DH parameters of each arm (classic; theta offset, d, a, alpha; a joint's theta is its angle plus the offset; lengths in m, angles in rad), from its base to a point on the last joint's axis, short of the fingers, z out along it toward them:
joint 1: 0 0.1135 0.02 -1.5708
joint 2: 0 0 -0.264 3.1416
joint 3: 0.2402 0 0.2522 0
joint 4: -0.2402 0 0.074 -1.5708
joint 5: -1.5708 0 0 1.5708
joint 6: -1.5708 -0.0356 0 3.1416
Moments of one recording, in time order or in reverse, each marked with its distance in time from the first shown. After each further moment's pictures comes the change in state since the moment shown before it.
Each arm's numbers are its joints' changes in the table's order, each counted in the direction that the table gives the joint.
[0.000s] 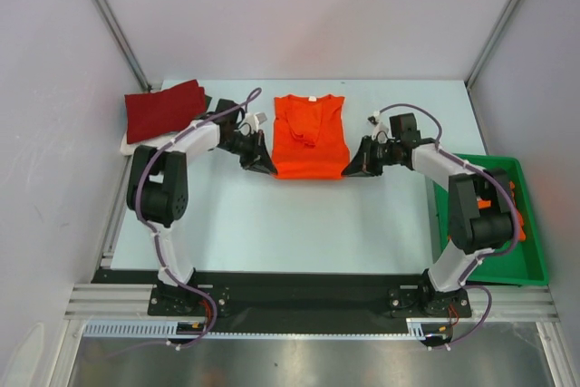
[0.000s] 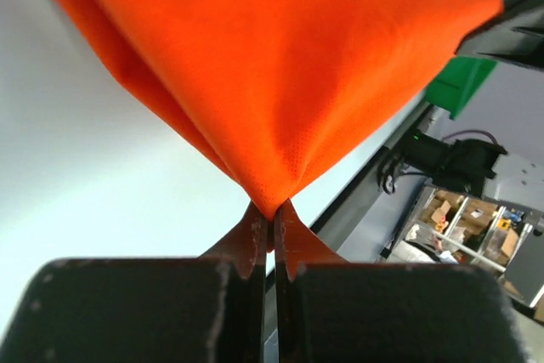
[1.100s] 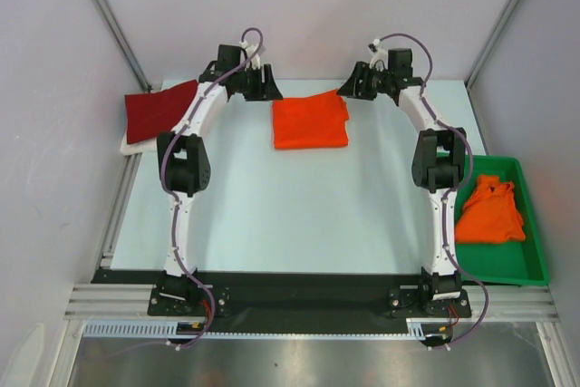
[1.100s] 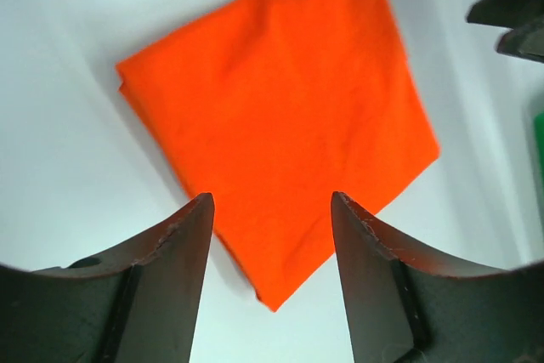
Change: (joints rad) left arm 0.038 0.446 0.905 0.095 0.250 -0.070; right arm -0.082 0.743 1.183 -0.056 -0.047 0.104
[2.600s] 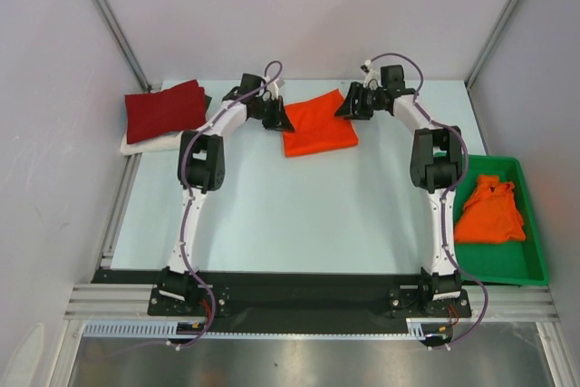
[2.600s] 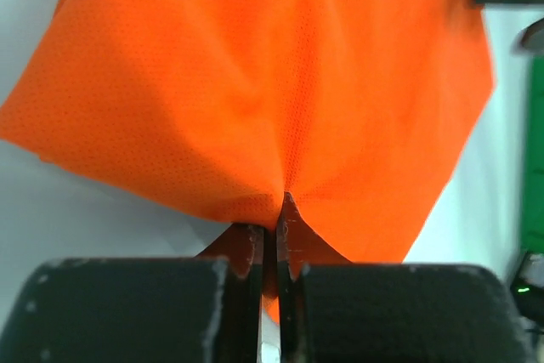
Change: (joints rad) left arm -0.053 0.225 -0.031 0.077 -0.170 0.080; right arm 0.019 0.027 -0.137 -0.027 0.008 0.021
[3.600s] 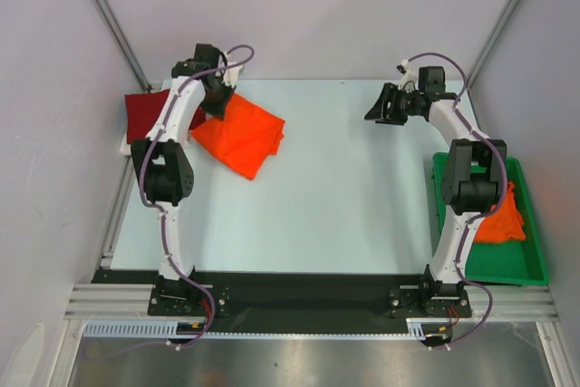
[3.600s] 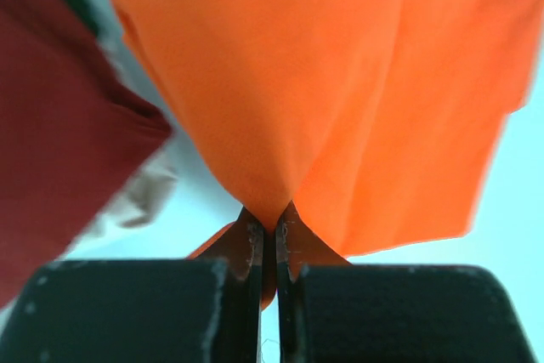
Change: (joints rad) left arm 0.123 -0.452 -0.153 -0.541 0.666 -0.597; right arm -0.137 -0.438 -0.430 -0.064 -0.061 0.084
